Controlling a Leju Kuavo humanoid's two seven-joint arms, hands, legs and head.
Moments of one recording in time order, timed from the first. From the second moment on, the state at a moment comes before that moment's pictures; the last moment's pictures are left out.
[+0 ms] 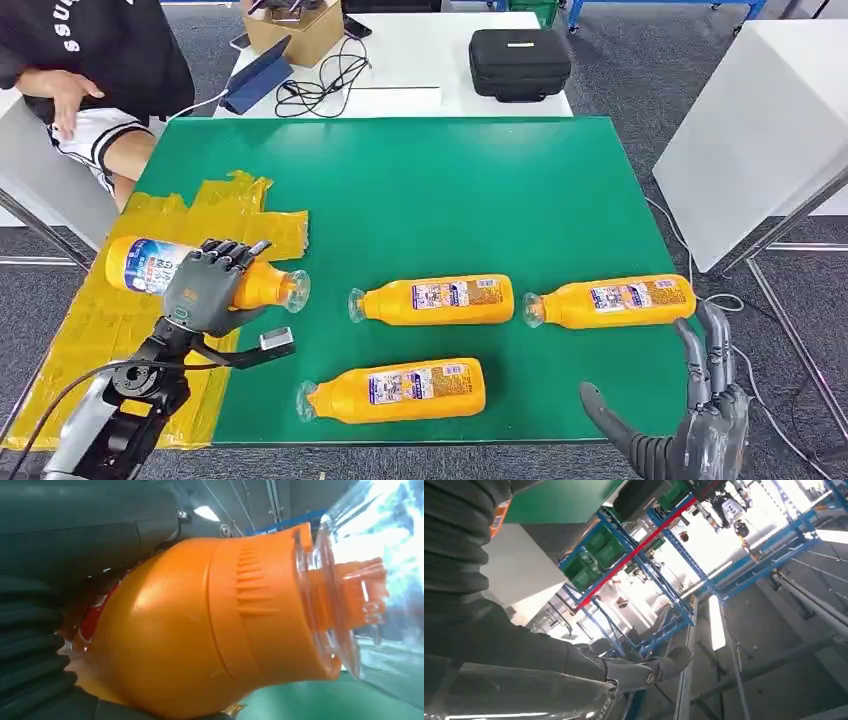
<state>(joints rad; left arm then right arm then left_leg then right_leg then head) -0.19 0.25 -0.20 -1.35 -1.44 0.40 -0.23 0.37 -0.13 0.17 -2.05 0.73 -0.63 -0.36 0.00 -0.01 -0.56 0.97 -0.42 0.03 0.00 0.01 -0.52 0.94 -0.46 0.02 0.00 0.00</state>
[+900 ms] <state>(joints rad) -0.32 0.21 -0.21 -1.05 -1.41 0.36 -0.22 0.30 -0.04 -0.01 -2.03 0.66 -0.47 -0.42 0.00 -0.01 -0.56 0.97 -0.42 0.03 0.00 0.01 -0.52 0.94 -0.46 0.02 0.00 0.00</state>
